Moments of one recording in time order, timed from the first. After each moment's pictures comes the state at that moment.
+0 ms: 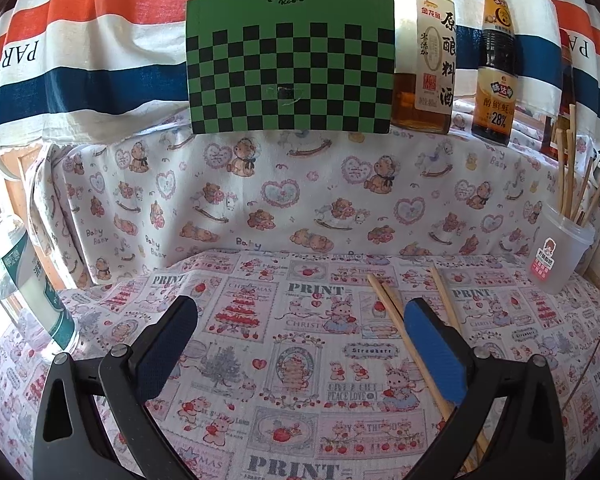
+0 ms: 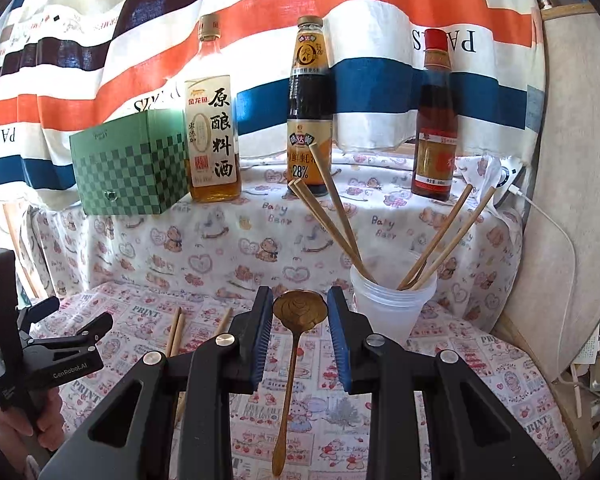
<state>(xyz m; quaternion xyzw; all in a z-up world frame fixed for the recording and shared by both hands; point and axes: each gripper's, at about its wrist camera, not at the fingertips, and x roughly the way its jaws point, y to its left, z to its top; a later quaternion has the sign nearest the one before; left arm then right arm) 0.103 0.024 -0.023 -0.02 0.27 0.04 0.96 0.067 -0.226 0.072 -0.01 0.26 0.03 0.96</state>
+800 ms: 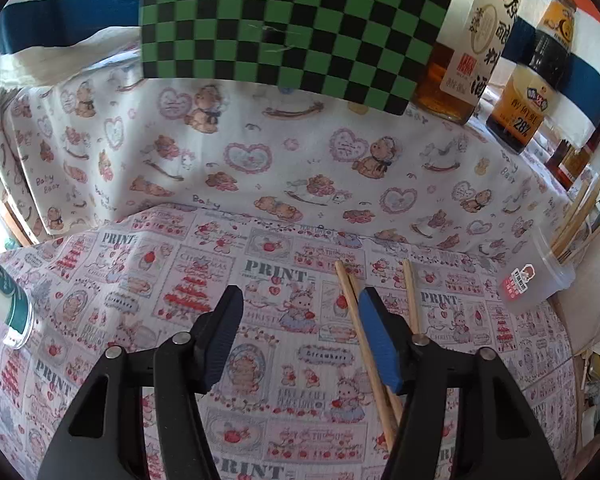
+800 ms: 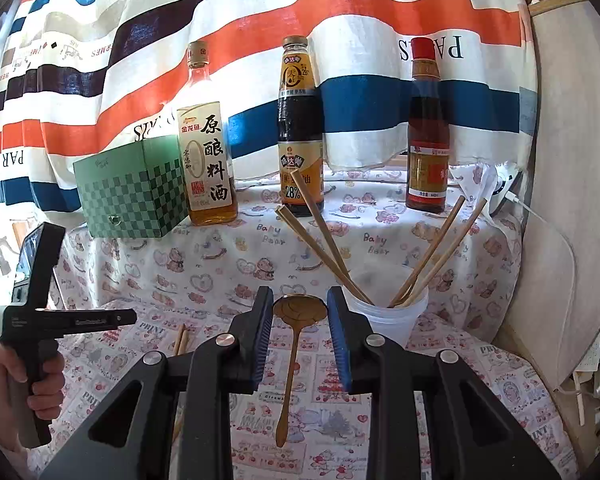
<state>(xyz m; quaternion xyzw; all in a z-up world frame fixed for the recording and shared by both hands) 0.172 0.024 -0.011 -0.11 0.42 0.00 0.90 0.065 -0.246 0.086 0.01 0.24 0.04 0.97</state>
